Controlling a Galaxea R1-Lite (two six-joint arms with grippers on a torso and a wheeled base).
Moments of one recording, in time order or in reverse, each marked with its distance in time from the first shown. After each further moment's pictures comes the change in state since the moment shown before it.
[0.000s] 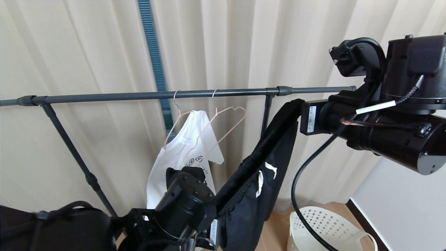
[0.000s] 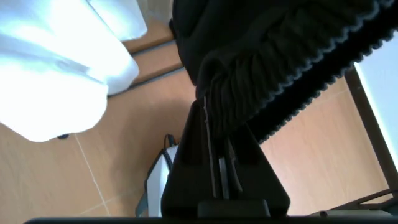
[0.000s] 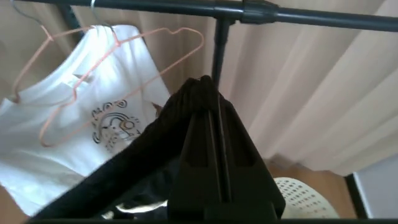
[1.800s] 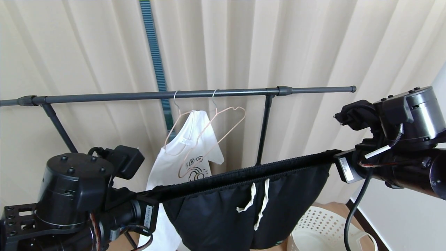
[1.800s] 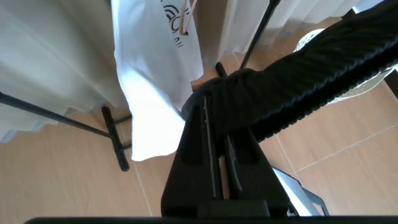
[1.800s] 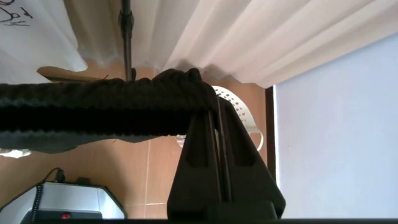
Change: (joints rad) left arm 0.229 -0.320 0.189 -0.050 -0.011 0.338; right arm -0.183 -0.055 0.128 0.383 -0.024 -0.074
